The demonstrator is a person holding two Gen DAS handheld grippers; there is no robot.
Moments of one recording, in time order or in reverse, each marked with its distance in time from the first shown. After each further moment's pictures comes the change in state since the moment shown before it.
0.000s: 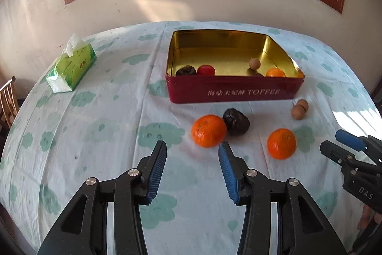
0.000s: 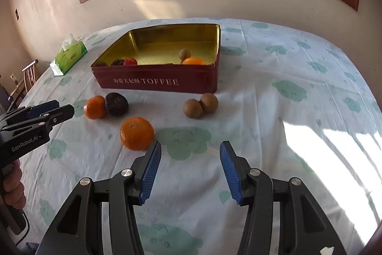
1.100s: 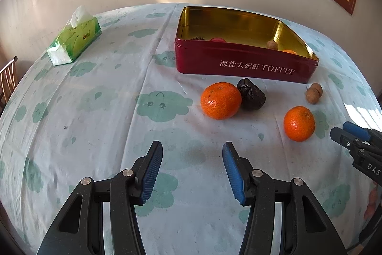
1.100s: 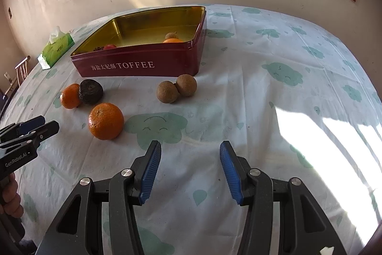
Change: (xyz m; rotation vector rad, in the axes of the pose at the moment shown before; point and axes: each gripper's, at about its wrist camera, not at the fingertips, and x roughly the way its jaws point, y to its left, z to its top) left arm 0.026 0.011 -0.025 -0.081 0.047 0.010; right arm 0.026 -0.020 -0.005 0.005 0.048 -0.032
